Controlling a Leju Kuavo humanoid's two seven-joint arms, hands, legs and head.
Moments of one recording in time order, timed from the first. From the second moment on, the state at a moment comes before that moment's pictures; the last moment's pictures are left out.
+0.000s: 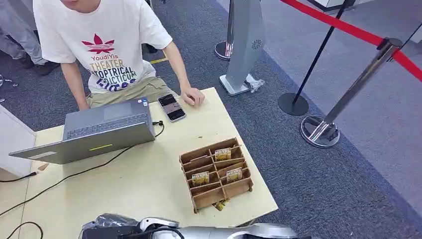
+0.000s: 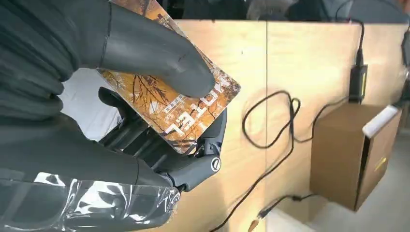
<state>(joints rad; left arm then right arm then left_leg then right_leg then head) -0.16 -0.10 0.94 -0.24 -1.33 0.23 0.22 -0.50 0.27 1.13 -0.77 -0.14 -0.05 -0.30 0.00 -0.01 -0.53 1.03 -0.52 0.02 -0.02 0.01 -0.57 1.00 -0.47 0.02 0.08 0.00</state>
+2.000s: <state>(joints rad) -0.13 -0.07 0.89 -0.23 -1.22 0.23 0.16 -0.45 0.07 0.91 -1.25 -0.27 -0.17 -0.41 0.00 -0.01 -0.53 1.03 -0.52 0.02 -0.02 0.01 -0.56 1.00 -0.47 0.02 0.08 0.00</state>
